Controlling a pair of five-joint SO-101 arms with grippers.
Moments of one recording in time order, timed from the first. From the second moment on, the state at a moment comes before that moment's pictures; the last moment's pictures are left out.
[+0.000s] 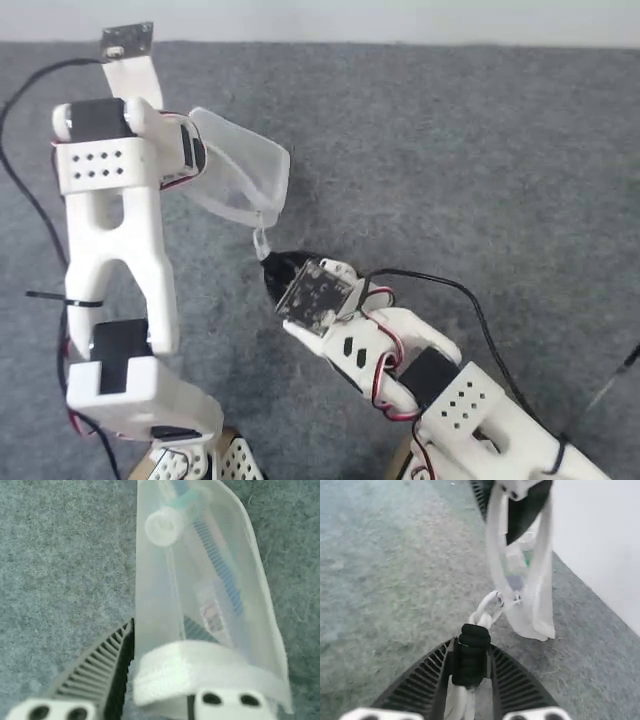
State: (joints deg) left arm -12.3 5.7 -17.0 96.6 8.0; right arm -50.5 -60.9 70.2 22.4 20.3
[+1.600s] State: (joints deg) left arm 3.2 -50.2 19.9 89.5 -2.9; right arm -45.6 -82.8 72.0 33.1 21.4
